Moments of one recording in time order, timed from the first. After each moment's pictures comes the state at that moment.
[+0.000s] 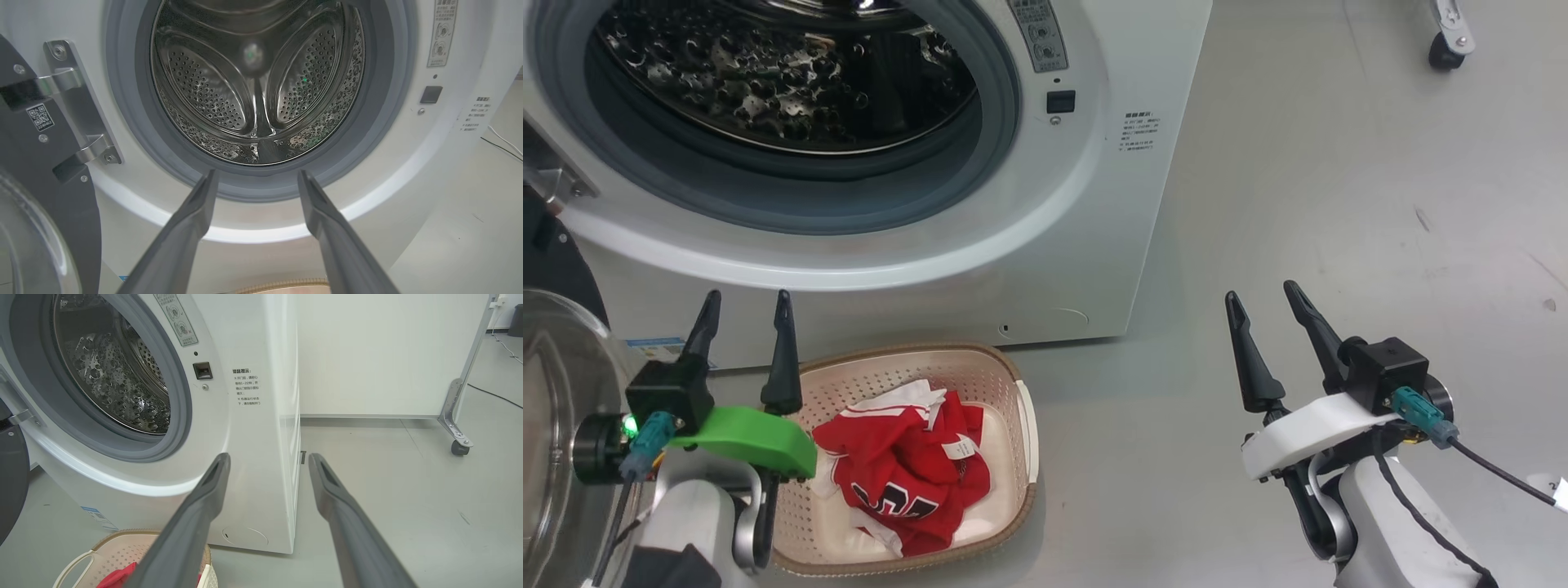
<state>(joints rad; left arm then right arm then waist) -0.32 0.08 -0.09 0.41 -0.28 0.00 -0.25 -0.25 -0.07 0.32 0.33 0.36 0.00 -0.26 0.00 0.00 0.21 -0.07</state>
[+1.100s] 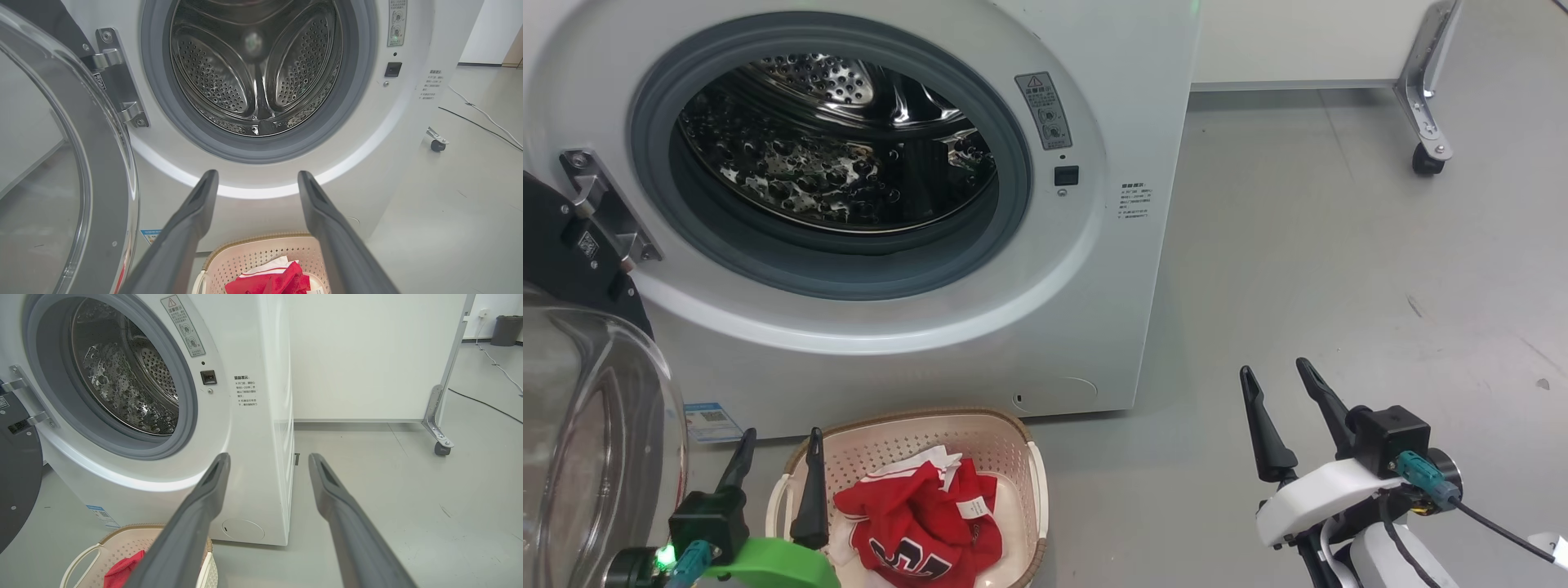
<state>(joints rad) 0.00 0.08 -0.13 0.25 -0.27 0.05 -0.20 -0.11 -0.07 0.28 0.35 0.35 0.01 -0.26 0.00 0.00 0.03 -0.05</state>
